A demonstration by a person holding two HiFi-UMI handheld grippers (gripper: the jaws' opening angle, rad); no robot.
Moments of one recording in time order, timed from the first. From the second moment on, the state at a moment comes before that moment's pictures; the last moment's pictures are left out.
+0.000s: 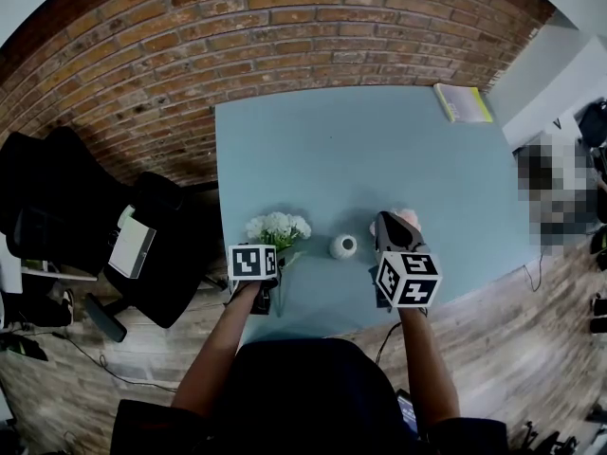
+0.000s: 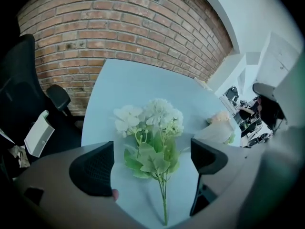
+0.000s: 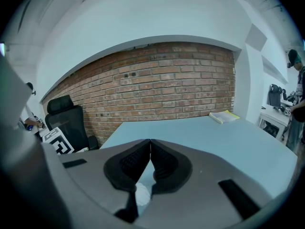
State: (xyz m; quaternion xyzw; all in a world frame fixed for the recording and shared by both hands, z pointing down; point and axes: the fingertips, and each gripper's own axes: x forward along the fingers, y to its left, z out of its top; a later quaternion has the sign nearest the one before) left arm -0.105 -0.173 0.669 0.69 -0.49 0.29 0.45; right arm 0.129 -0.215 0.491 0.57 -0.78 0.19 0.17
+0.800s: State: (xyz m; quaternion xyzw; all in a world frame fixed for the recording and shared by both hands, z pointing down) left arm -0.099 -0.191 0.696 0.66 -0.49 0.33 0.46; right arm 0.133 -0.239 0.512 0.57 -0.78 0.20 0.19
